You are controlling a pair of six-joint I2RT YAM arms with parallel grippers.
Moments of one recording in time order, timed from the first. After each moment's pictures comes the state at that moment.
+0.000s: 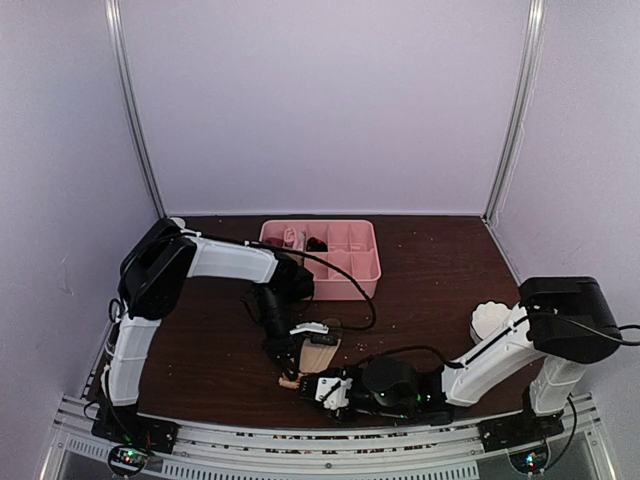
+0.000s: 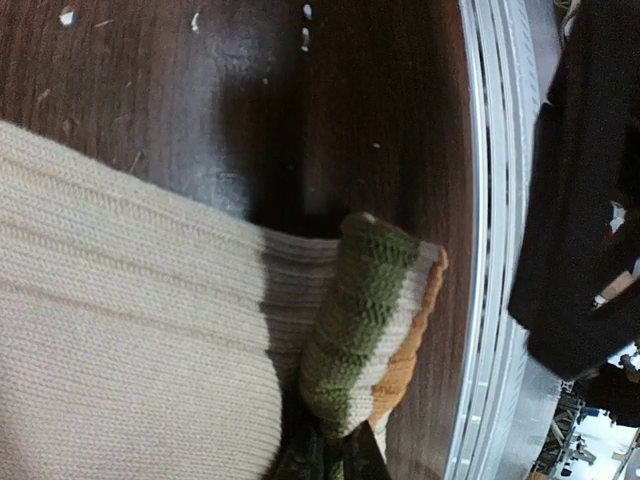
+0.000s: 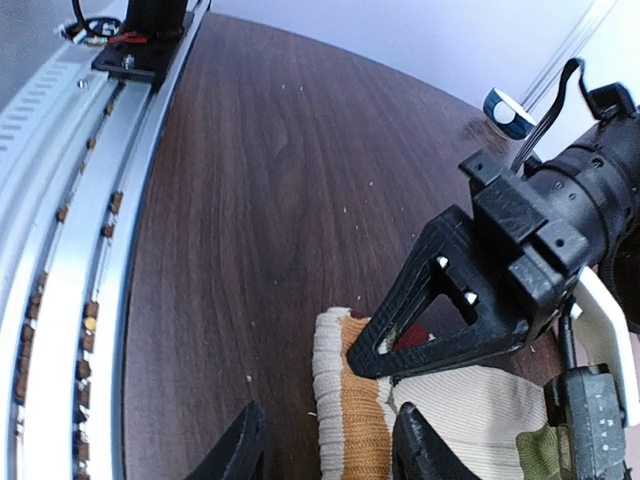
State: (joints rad) left arm -0.83 2.26 1.60 -1.22 0.68 0.81; right arm 1.39 1.80 0.60 0.83 0.20 -0.35
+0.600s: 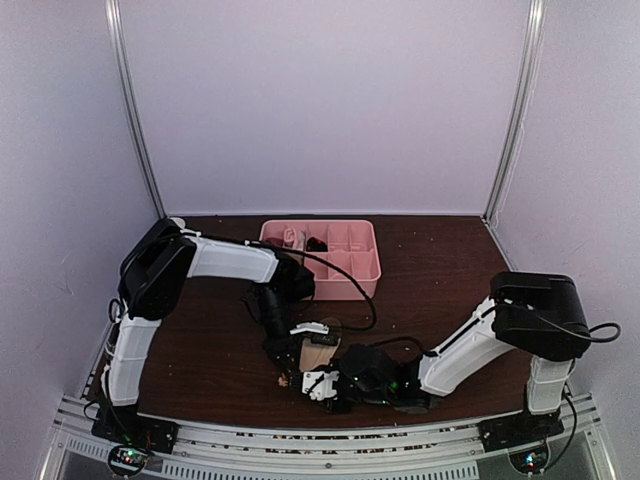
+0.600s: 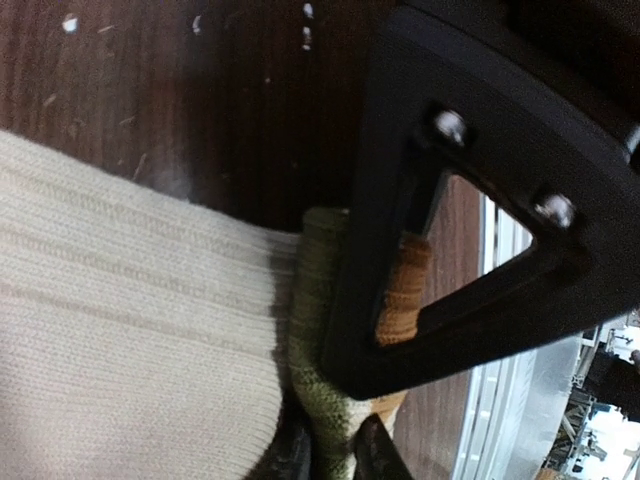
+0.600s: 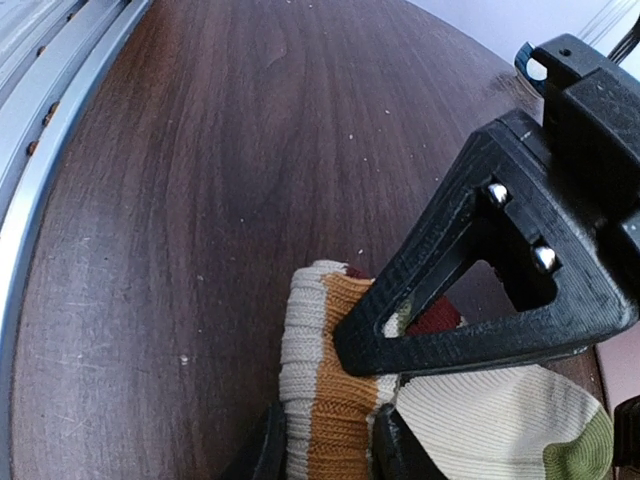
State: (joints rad) left arm -0.83 2.26 1.61 -1.23 0.67 0.82; right arm 1.29 1.94 0.73 0.69 0.11 -0.44
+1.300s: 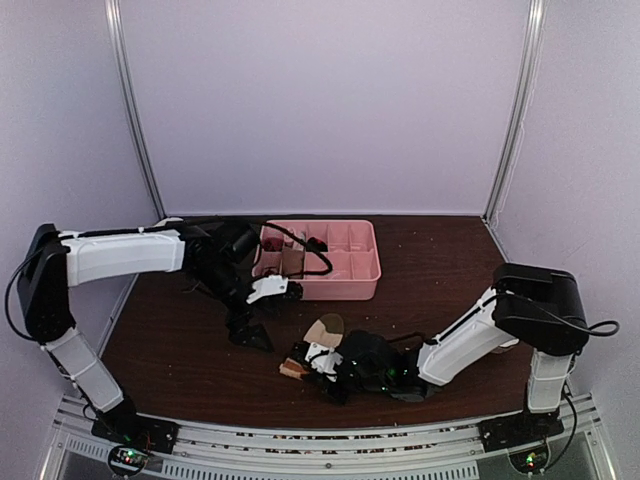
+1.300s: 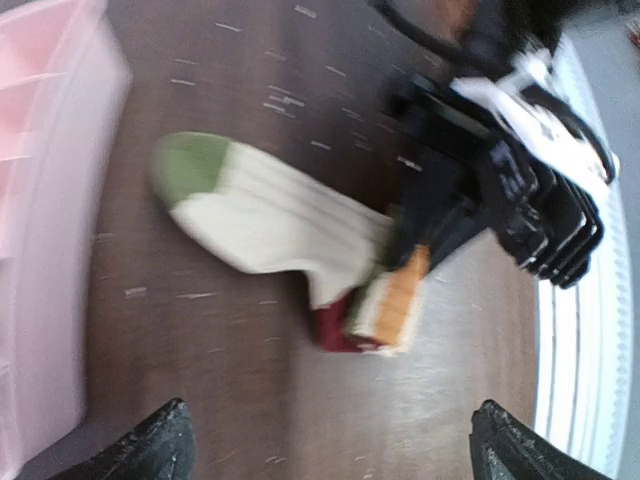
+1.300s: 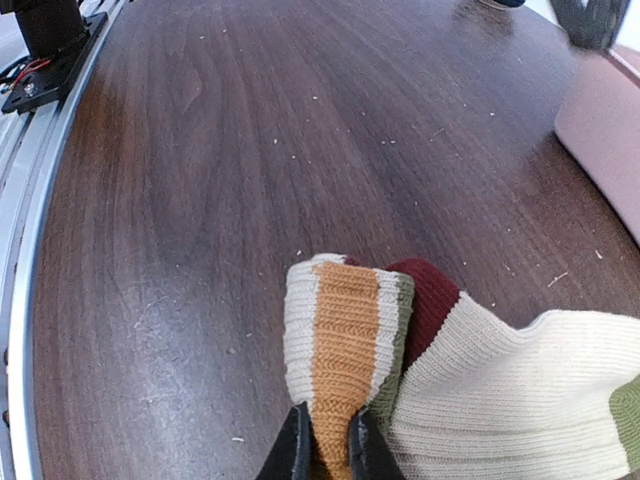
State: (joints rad) left arm -0.72 1.64 1.19 -0.78 0.53 0.74; right arm 1.22 1.94 0.76 0.62 0.02 -0.06
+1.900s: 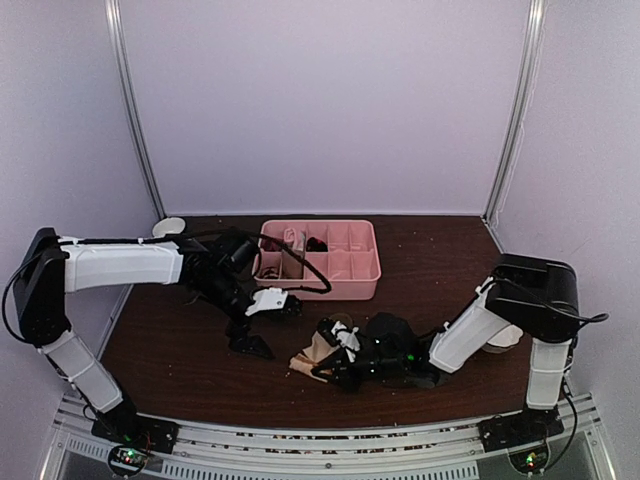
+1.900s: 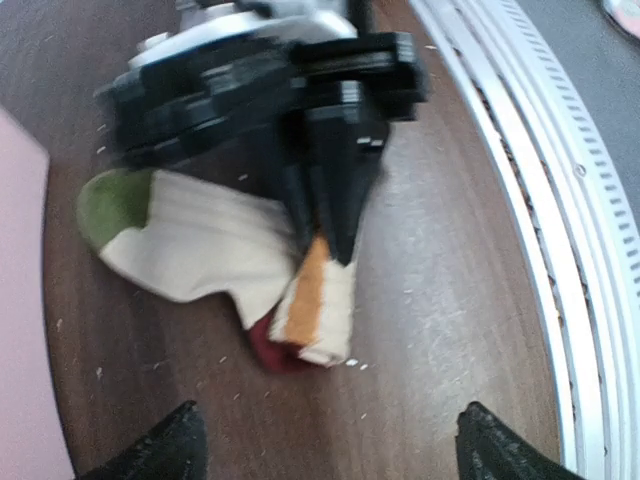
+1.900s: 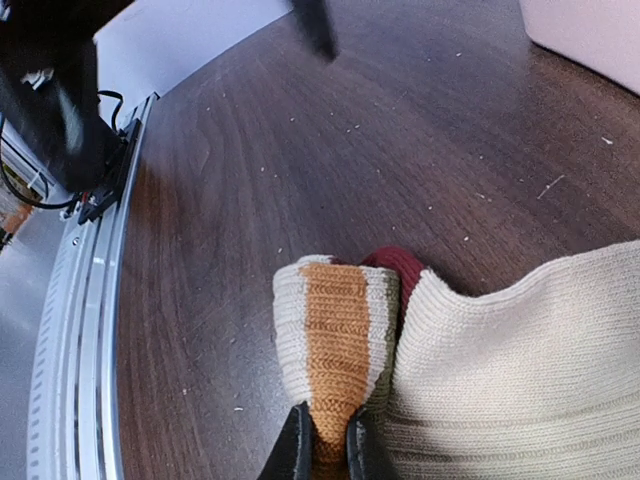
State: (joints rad) left arm -0.75 1.61 1.08 -0.66 0.57 0.91; right arm 1.06 1.96 0.66 0.81 -0.29 0.28
